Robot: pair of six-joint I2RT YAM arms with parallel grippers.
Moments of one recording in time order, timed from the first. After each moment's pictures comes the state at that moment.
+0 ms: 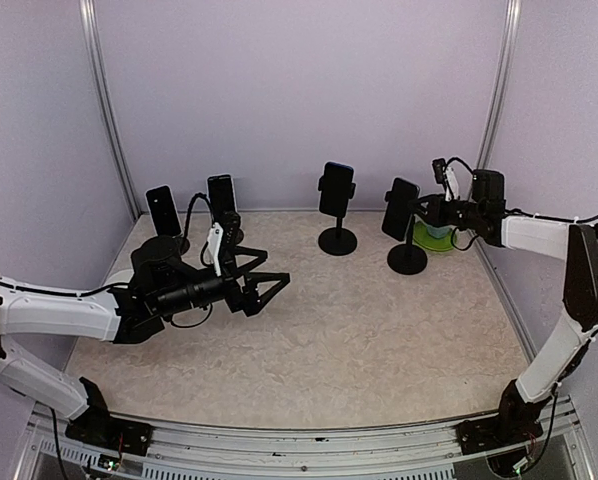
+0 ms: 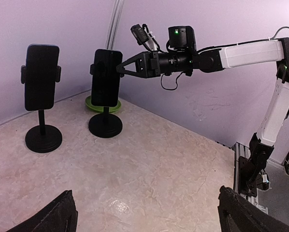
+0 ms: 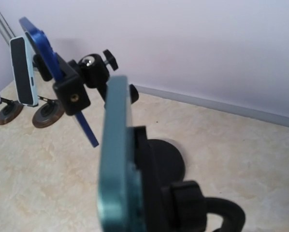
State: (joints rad) left arm -0.85 1.31 0.63 0.66 0.25 -0.22; right arm 0.10 1.64 1.12 0.20 -0.60 0.09
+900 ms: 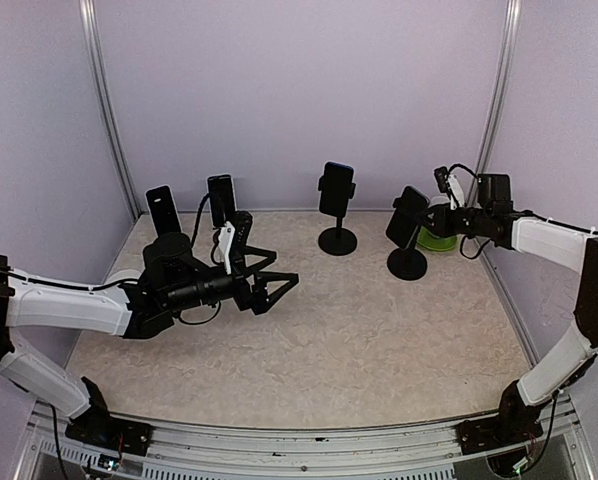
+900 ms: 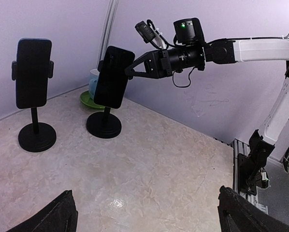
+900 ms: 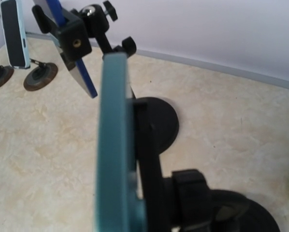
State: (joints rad) left arm -0.85 1.39 0.68 0.67 0.28 -0.22; right arm 0.09 1.53 1.07 -0.01 -0.56 -0.02
